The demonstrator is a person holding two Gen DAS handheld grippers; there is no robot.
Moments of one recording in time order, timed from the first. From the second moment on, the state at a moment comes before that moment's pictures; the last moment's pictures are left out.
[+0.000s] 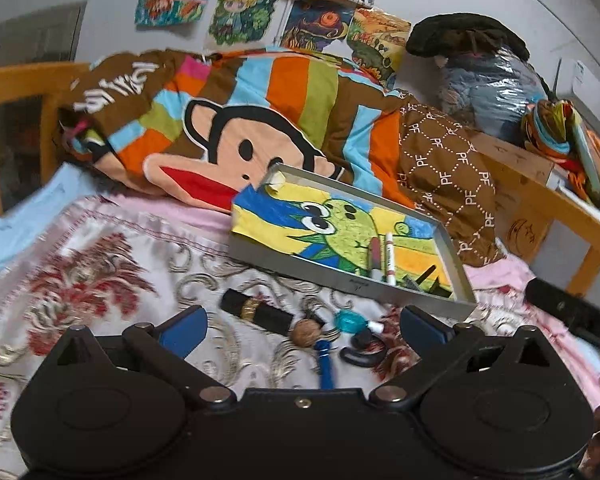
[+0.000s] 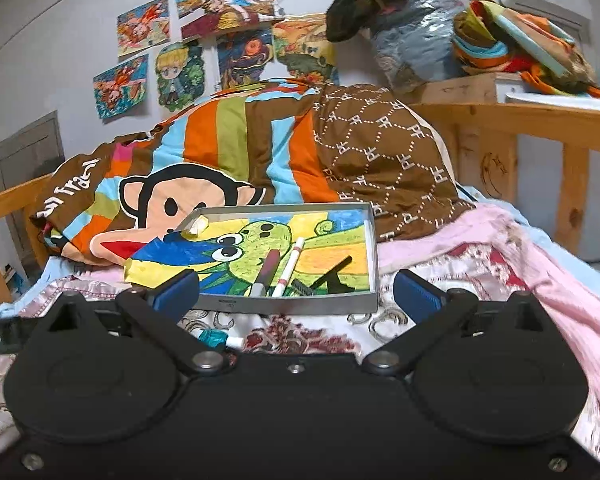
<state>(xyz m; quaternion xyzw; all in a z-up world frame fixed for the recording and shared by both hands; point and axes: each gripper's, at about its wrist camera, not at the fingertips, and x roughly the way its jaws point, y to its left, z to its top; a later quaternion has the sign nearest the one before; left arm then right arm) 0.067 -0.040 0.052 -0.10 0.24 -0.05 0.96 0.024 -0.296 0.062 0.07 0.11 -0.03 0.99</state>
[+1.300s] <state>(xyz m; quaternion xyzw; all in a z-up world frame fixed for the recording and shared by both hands) 0.035 -0.016 0.043 -0.07 0.24 -0.05 0.97 -0.027 -0.243 0.047 0.03 0.15 -0.06 0.99</state>
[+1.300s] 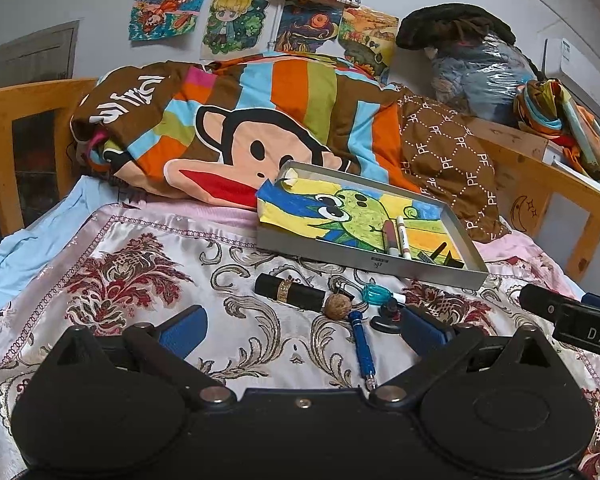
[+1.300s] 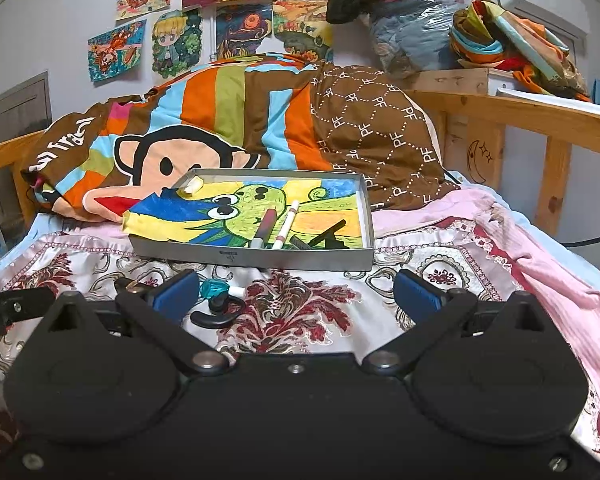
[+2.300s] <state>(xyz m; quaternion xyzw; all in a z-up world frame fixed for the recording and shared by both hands) 0.037 -0.013 0.034 -0.07 0.27 -0.06 0.96 -0.005 -0.215 0.033 -0.06 0.21 0.00 0.98</state>
